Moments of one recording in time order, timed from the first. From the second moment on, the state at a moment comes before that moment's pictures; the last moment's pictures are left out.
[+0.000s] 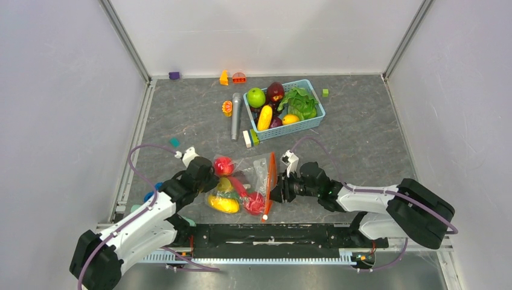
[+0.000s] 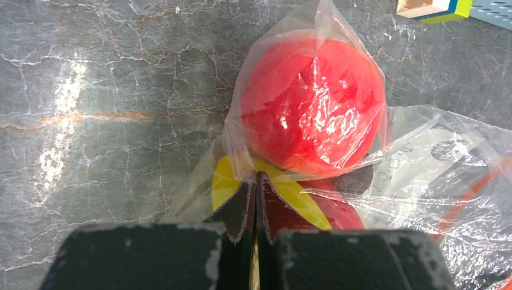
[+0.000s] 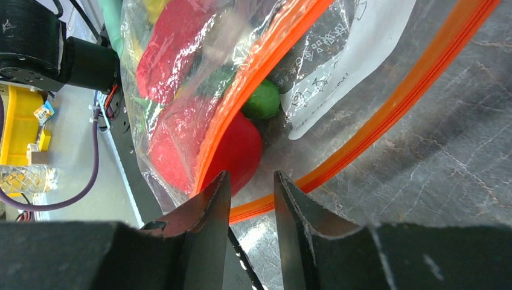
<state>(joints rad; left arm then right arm) -0.59 0.82 0.39 -0.42 -0.29 -1.00 0.89 1.27 0.31 0.49 -0.34 0.60</state>
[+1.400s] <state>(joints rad) -0.59 0.80 0.35 -0.39 -0.28 -1.00 1.06 1.39 0.40 0.61 -0.39 0.63</state>
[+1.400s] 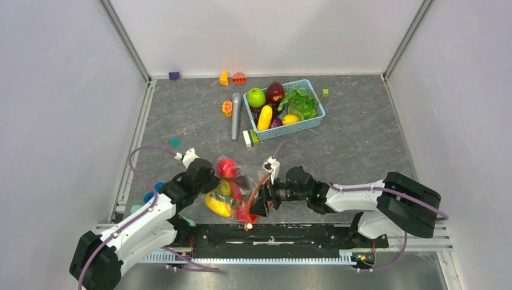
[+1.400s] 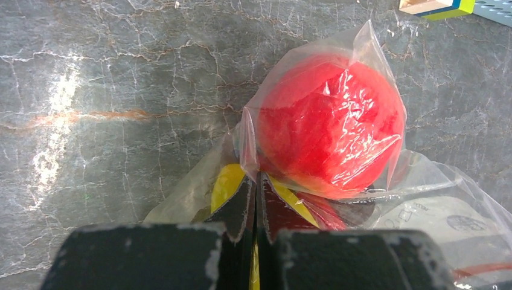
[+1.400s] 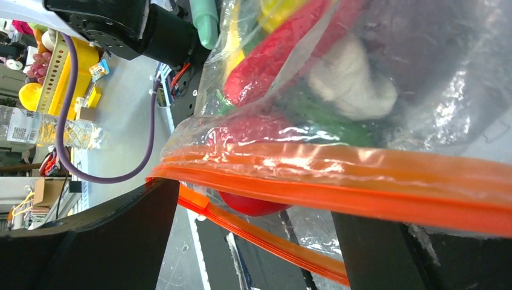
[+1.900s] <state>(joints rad) -0.59 0.81 0.35 -0.36 -0.26 -1.00 1.17 1.49 0.53 0.51 -0.30 0.59</state>
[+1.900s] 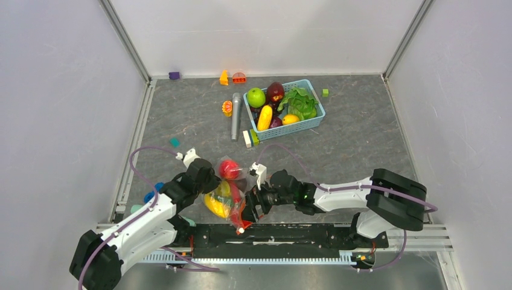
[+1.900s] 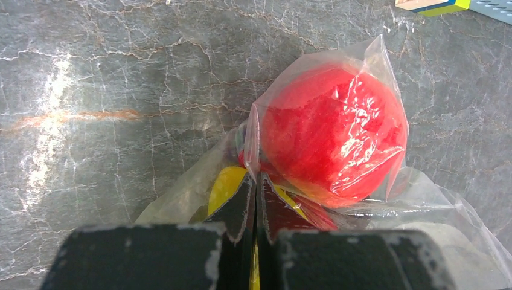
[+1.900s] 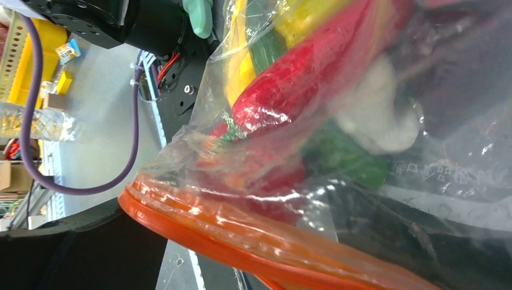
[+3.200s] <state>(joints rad) -0.60 0.80 0.33 -0.35 -0.26 -1.02 1.22 1.43 0.59 0.21 -0.06 0.47</state>
